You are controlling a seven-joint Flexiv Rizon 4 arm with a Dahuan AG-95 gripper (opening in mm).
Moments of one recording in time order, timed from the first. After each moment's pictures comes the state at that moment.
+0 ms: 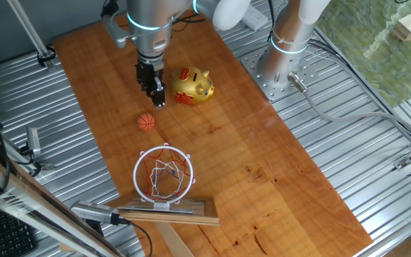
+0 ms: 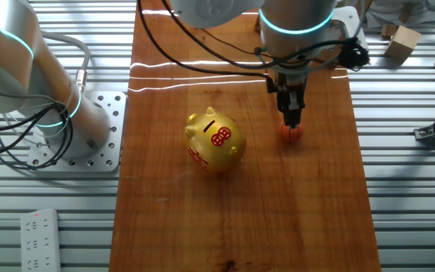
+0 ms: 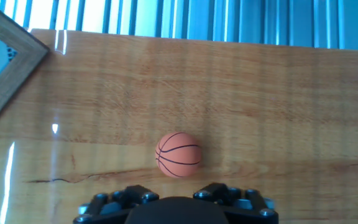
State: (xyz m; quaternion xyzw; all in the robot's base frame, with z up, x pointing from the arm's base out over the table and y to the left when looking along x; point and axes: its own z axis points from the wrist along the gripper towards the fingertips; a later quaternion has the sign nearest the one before) arm 0.511 -0.006 0.143 -0.05 1.00 0.00 0.07
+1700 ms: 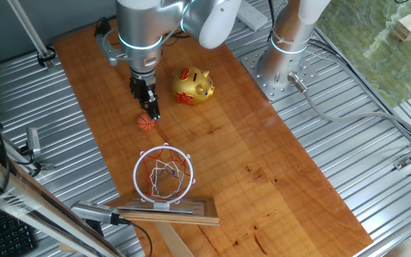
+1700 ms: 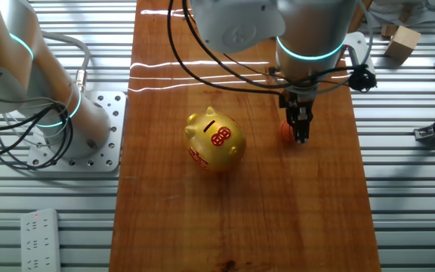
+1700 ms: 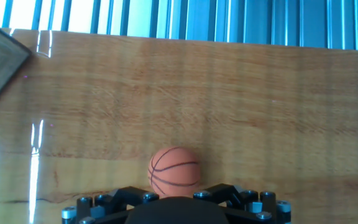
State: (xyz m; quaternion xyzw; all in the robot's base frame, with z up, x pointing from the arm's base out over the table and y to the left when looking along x) arm 0.536 -0.009 0.088 -0.05 1.00 0.00 0.06
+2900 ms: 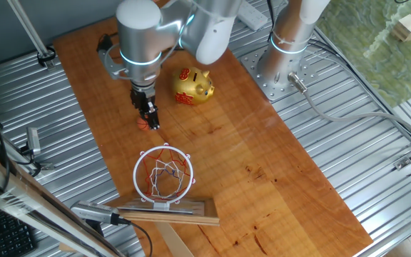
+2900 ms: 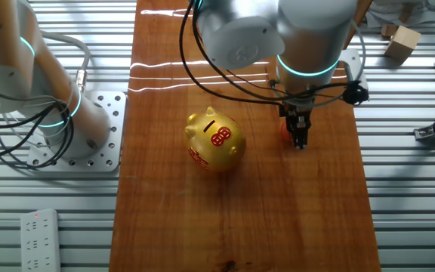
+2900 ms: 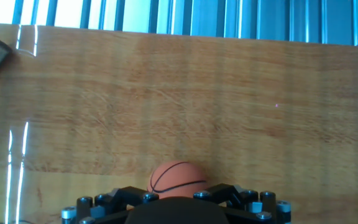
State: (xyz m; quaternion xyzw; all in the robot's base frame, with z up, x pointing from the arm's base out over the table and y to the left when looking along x) arm 0.541 -0.004 0.040 -0.05 1.00 0.00 0.07
